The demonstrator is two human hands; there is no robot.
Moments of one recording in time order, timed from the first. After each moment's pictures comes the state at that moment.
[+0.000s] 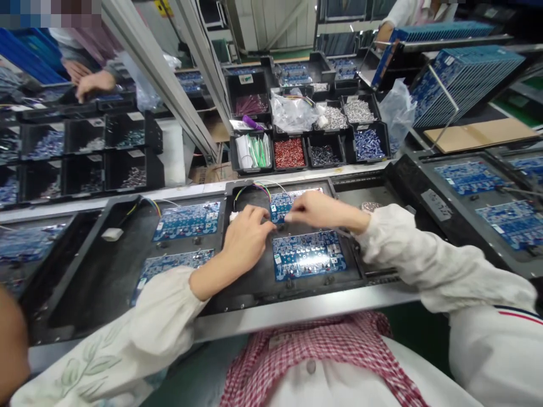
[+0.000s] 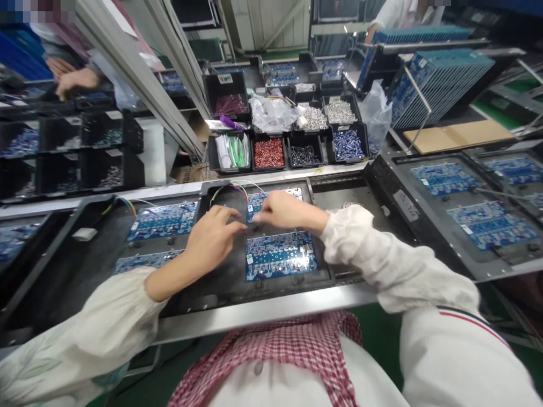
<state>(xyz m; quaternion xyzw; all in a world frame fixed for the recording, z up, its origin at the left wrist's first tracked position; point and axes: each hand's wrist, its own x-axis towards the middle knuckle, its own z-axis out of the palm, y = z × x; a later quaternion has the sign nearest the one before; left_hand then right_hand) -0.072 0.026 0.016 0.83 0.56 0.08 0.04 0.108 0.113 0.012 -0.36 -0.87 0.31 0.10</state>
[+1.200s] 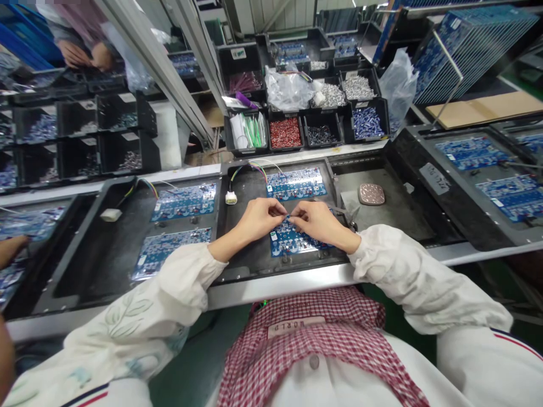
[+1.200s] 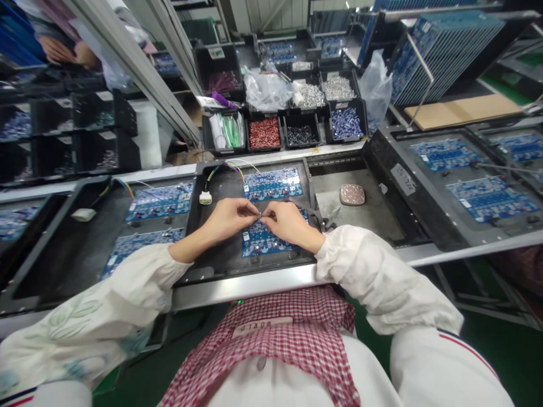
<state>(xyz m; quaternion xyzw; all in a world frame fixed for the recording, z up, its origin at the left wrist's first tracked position) -0.050 0.035 -0.015 0.70 0.59 0.21 0.33 0.123 0.042 -0.030 -0.46 -0.78 0.36 0.22</state>
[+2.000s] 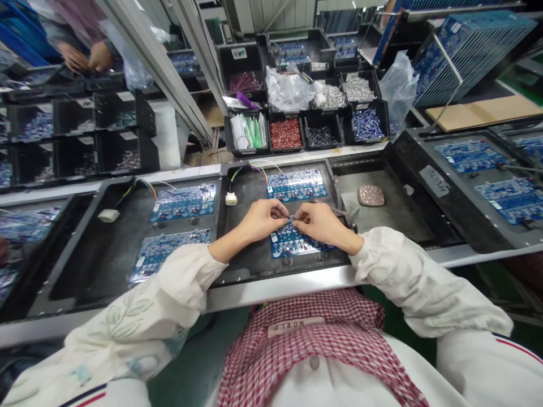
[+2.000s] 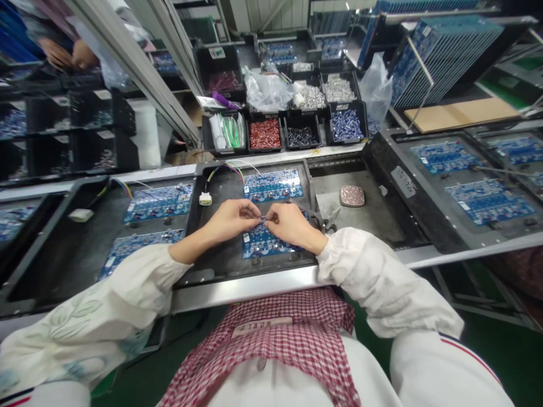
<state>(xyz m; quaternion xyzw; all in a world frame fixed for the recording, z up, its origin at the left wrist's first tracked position) -0.049 0.036 -0.020 0.69 0.57 0.22 0.39 0.127 0.042 -0.024 -0.48 -0.79 0.35 0.19</state>
